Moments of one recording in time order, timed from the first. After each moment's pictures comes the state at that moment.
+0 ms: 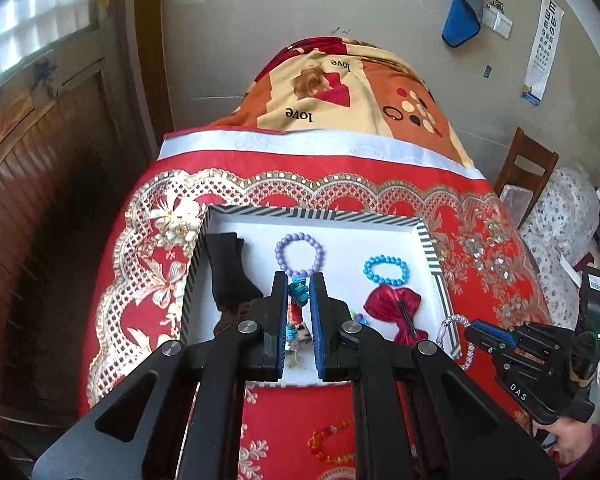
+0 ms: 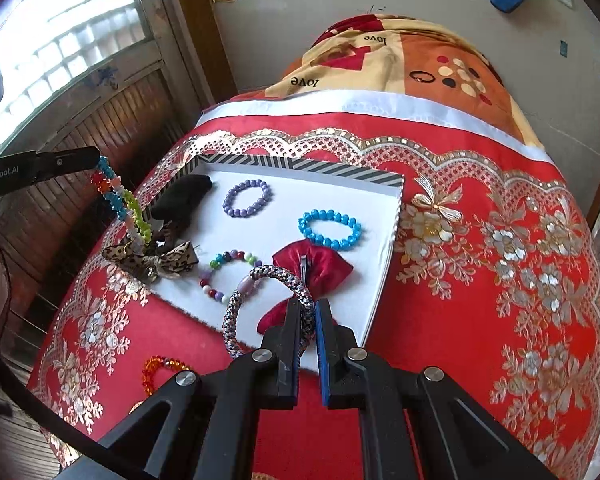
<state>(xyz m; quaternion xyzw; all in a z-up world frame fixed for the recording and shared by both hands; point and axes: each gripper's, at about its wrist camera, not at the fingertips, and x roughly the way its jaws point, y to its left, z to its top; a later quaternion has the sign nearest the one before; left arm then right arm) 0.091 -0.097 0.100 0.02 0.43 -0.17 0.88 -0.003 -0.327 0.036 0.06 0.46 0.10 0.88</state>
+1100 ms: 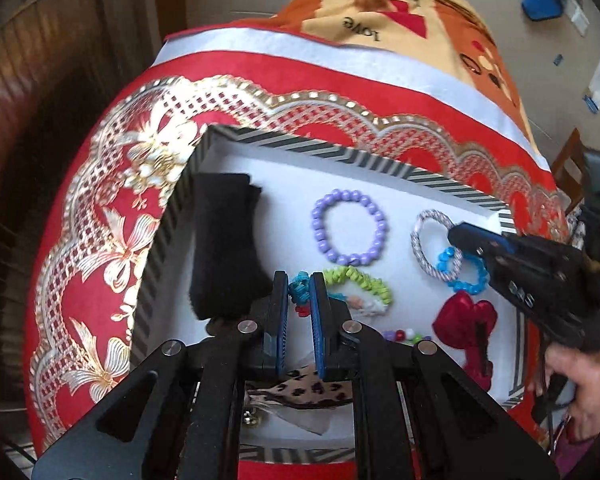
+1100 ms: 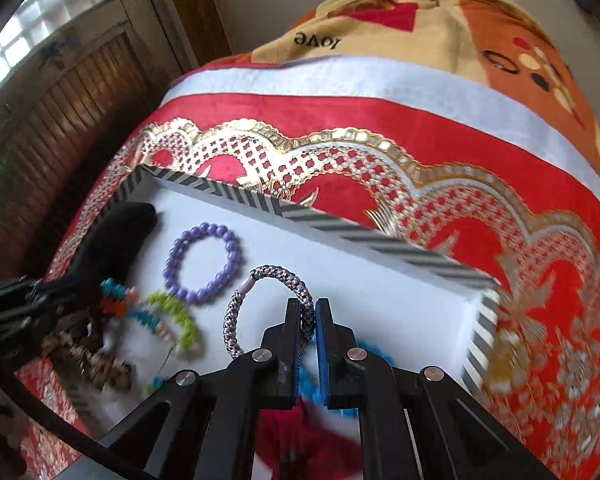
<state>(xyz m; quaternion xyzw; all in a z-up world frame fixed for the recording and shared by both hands) 0.171 -0.096 -0.013 -0.02 0.54 -0.11 0.84 0.178 -0.295 -0.027 0.03 0.52 0.13 0.84</state>
